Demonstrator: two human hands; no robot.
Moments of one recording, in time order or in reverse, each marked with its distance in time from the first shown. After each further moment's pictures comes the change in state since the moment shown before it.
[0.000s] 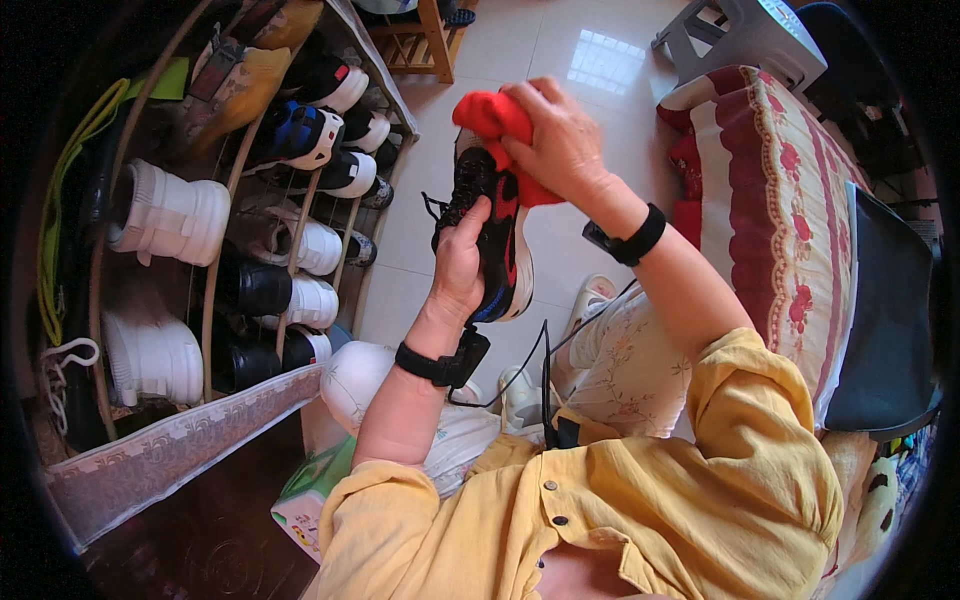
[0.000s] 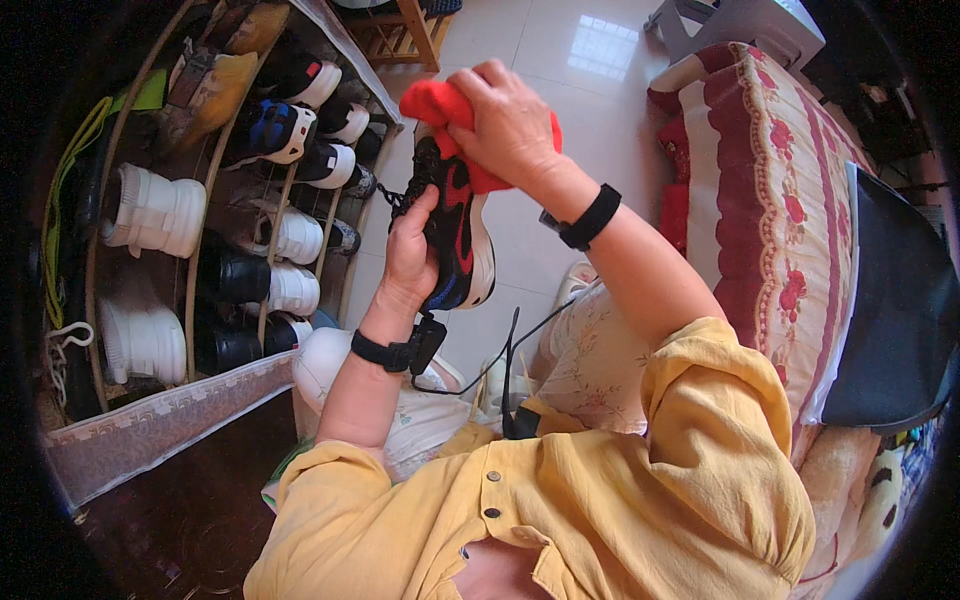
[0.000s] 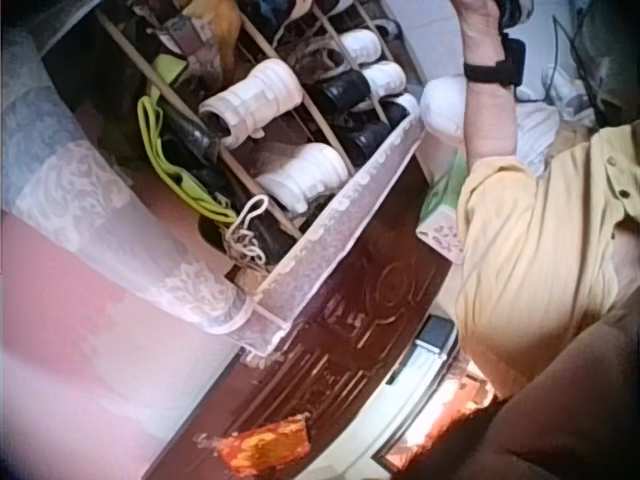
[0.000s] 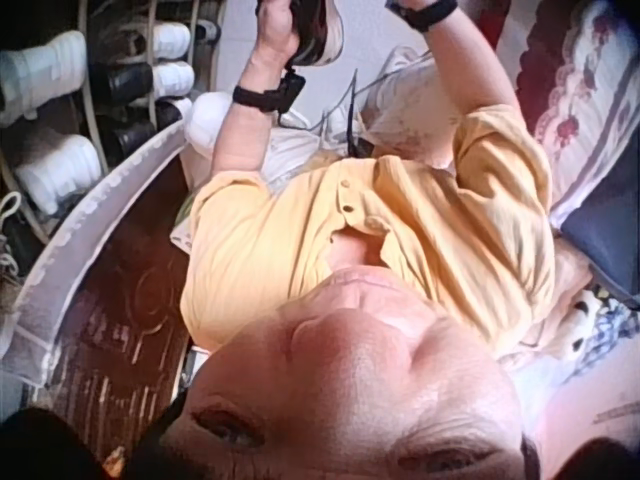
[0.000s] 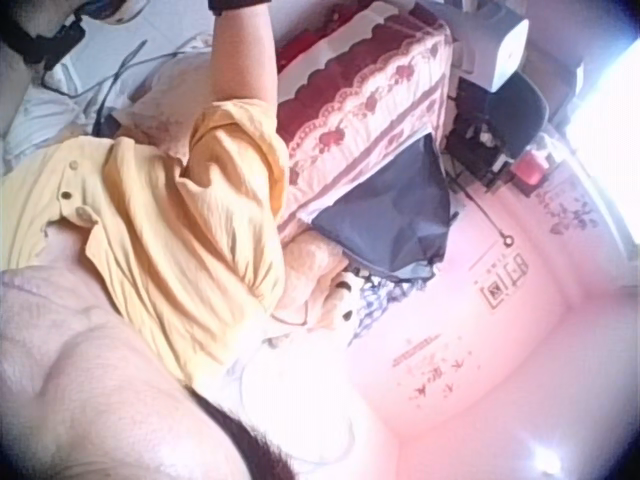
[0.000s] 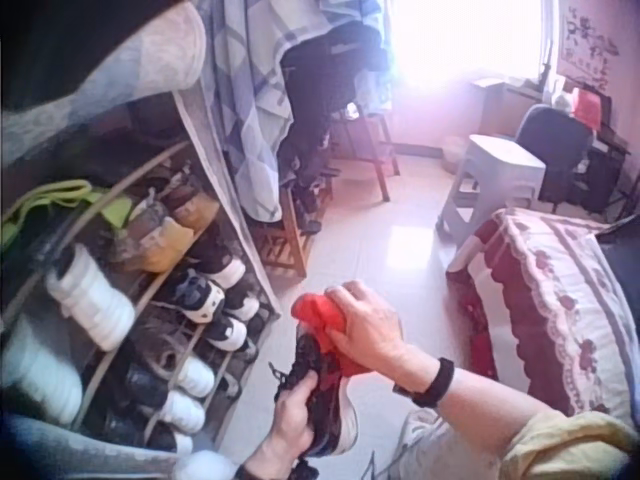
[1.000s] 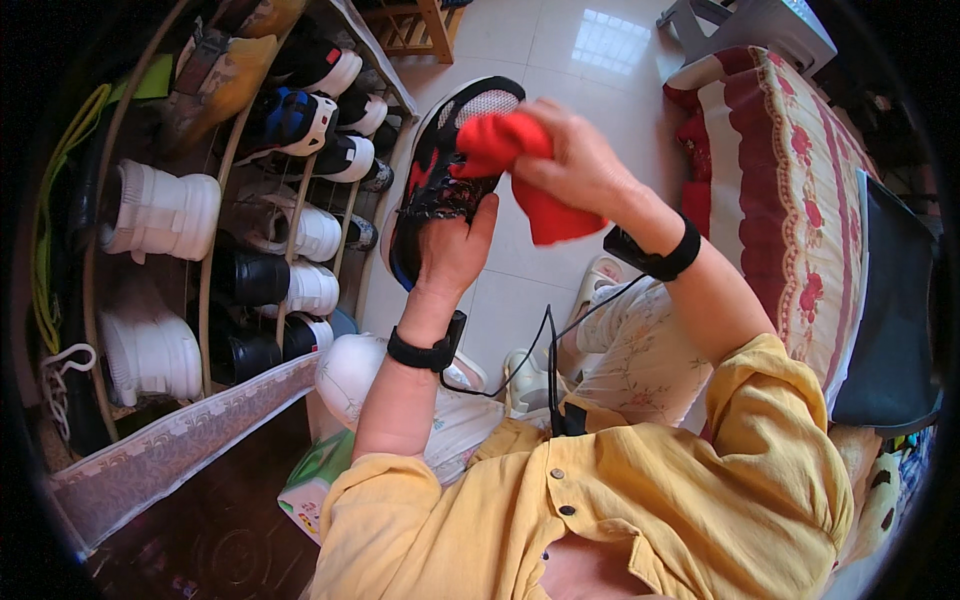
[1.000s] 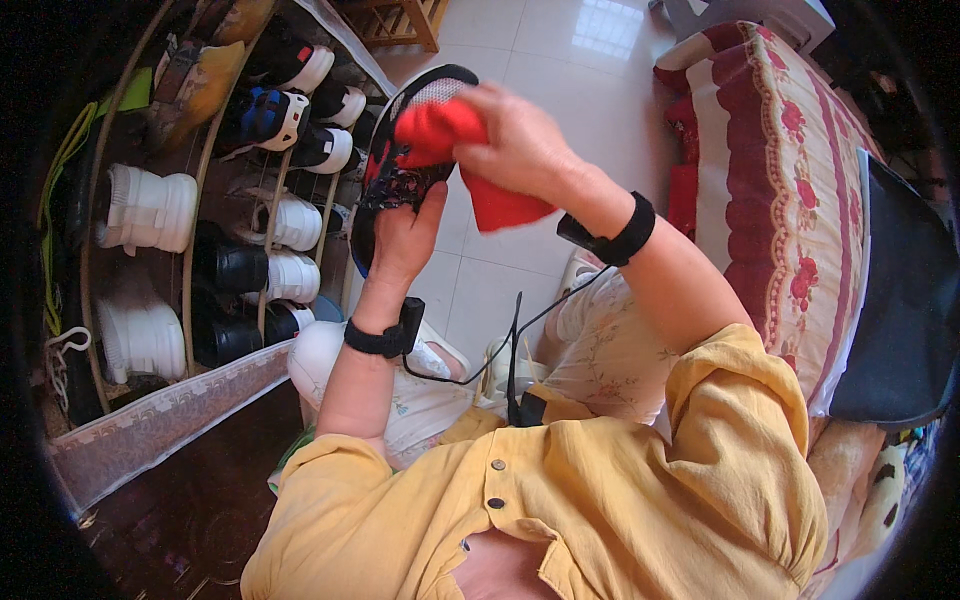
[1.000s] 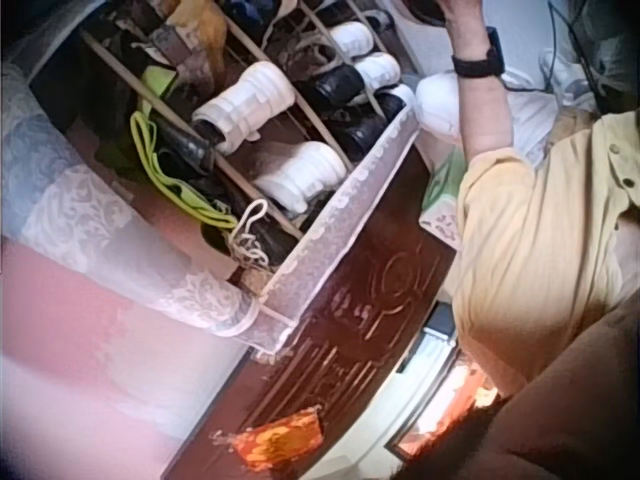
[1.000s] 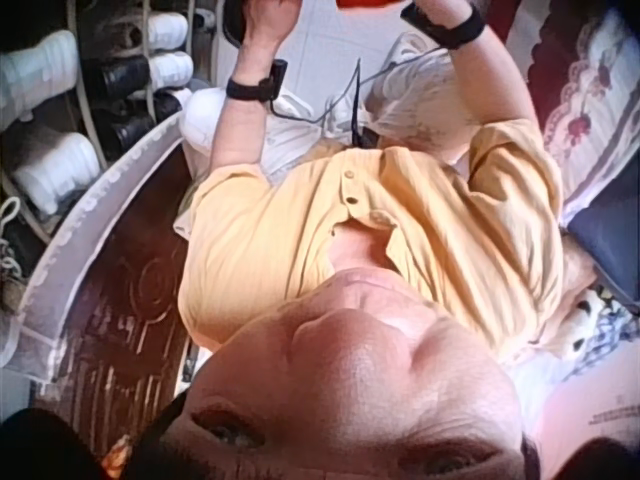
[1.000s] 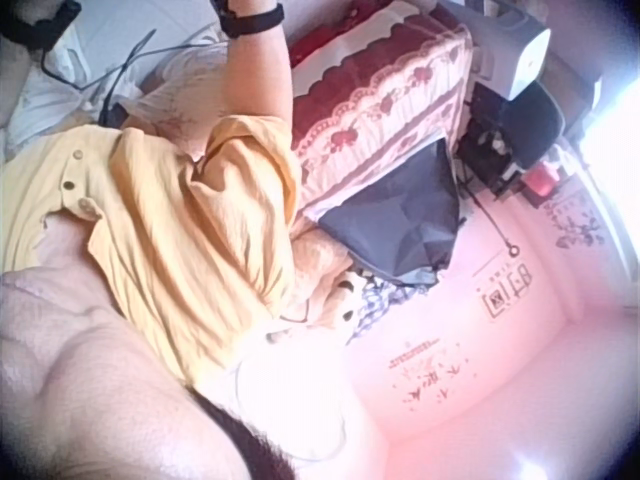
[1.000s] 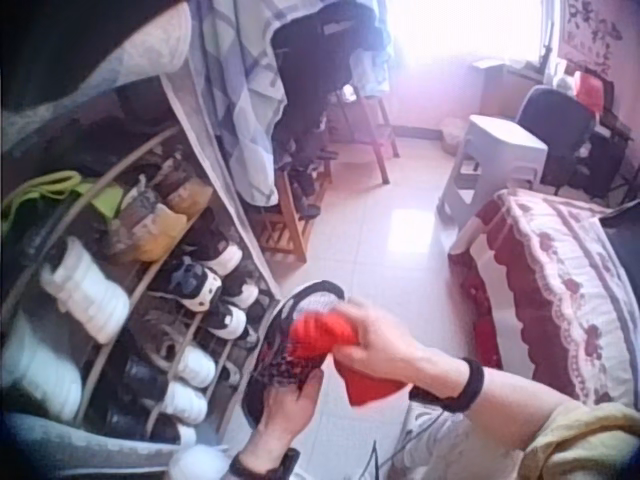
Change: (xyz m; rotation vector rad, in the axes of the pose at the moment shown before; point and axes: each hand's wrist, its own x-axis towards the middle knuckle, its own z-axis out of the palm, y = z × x) left_hand 0.000 0.008 -0.015 1.361 0.013 0.769; right_hand -0.028 0.003 -0.021 0.371 -0.368 0.128
